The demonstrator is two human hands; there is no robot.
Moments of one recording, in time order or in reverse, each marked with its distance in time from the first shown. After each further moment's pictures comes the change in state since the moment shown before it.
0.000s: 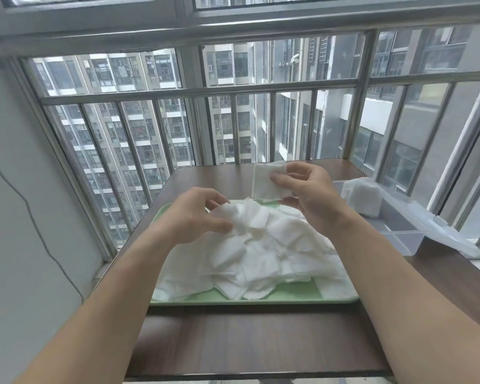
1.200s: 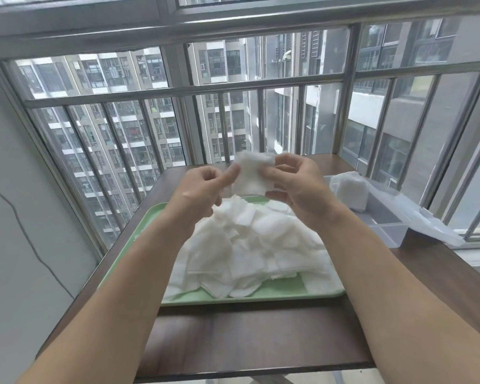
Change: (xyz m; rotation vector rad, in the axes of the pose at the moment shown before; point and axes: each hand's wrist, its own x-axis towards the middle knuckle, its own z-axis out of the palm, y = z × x) left_hand 0.007 0.052 0.020 -0.477 0.175 -0.071; right_hand -0.007 -0.009 -0.002 0.119 -0.011 -0.017
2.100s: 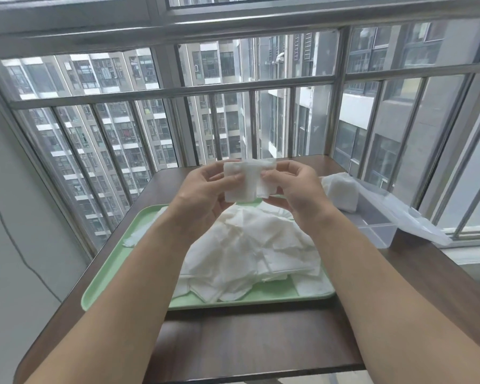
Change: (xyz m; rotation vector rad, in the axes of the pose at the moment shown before) left_hand 0.005 0.000 0.021 -0.643 -0.264 -0.005; right_hand 0.012 0.014 -0.014 -0.084 0.207 0.069
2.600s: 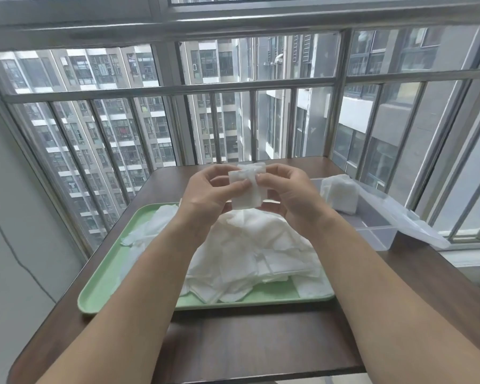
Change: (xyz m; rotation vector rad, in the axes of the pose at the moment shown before) left_hand 0.000 -0.013 0.000 0.173 0.149 0.064; right_hand -0.013 -0.006 0.006 0.024 -0.192 0.000
